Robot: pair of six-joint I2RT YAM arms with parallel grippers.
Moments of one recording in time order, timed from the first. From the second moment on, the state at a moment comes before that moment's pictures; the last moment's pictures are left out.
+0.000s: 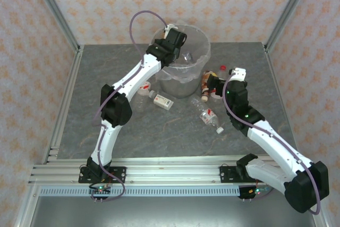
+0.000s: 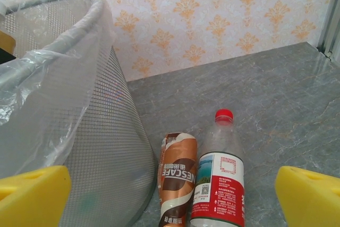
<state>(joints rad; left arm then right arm) -0.54 2.25 2.28 -0.75 -0.59 -0.23 0.46 0.97 0.71 -0.04 0.44 0.35</state>
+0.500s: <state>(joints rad) -0.55 2.25 2.36 -0.81 -0.50 -0.26 0.46 1.00 0.72 -0.05 0.44 0.35</state>
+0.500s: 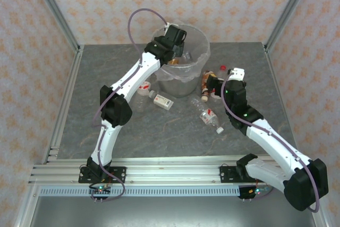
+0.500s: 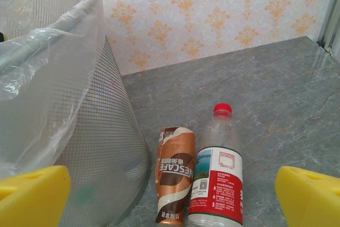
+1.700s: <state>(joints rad) -0.54 1.66 1.85 -0.57 -0.11 -0.39 0.46 1.11 0.80 -0.22 0.35 0.34</state>
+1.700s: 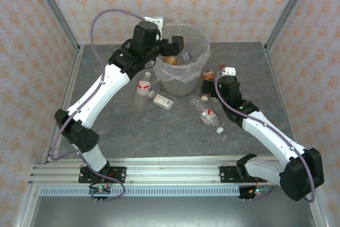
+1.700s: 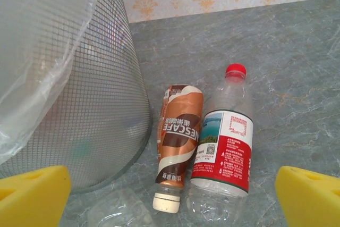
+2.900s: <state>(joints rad) -0.46 1.18 1.15 -0.39 -0.65 -0.70 0.46 1.43 0.85 -0.51 -0.04 0.32</state>
